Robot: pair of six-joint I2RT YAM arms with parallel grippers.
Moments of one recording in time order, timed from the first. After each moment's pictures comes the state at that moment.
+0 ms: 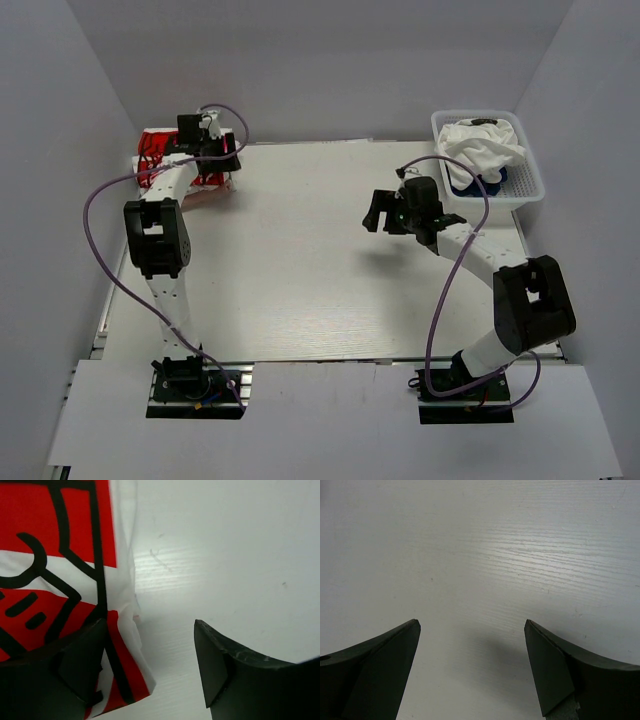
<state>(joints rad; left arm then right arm) 0.02 2.19 1.93 -0.44 0.23 -0.03 0.39 1.53 0.95 -0.07 -0.14 0.35</state>
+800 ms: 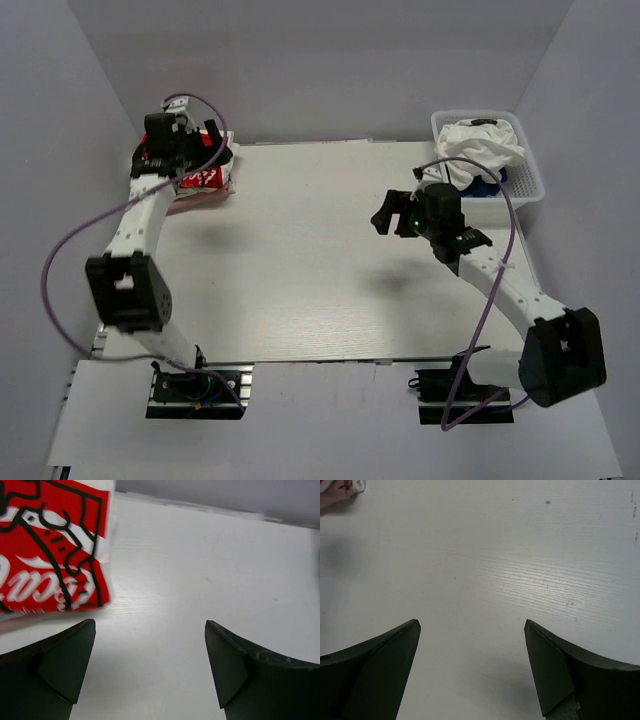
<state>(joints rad) 0.04 1.78 1.63 -0.42 0.24 -0.19 0.39 1.29 0.88 -0.11 -0.13 0.35</state>
